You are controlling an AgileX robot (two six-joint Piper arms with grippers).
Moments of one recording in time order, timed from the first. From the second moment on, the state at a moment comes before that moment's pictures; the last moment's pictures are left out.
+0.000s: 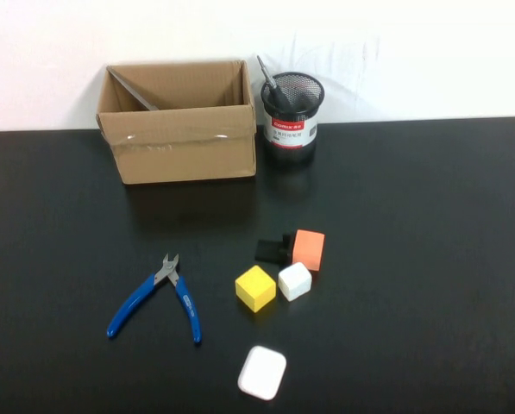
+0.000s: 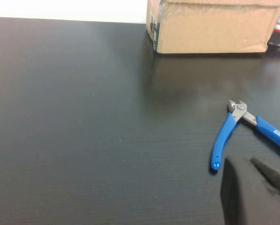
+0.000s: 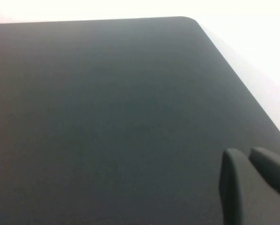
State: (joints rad) right arm 0.03 -0.03 0.03 -0.48 0.34 0.47; left arm -0.14 -0.01 0.03 -0.16 0.35 0.11
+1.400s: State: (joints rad) right arm 0.03 -0.03 0.03 -0.48 0.35 0.47; left arm -0.14 -0.02 -0.03 -0.17 -0.72 -0.09
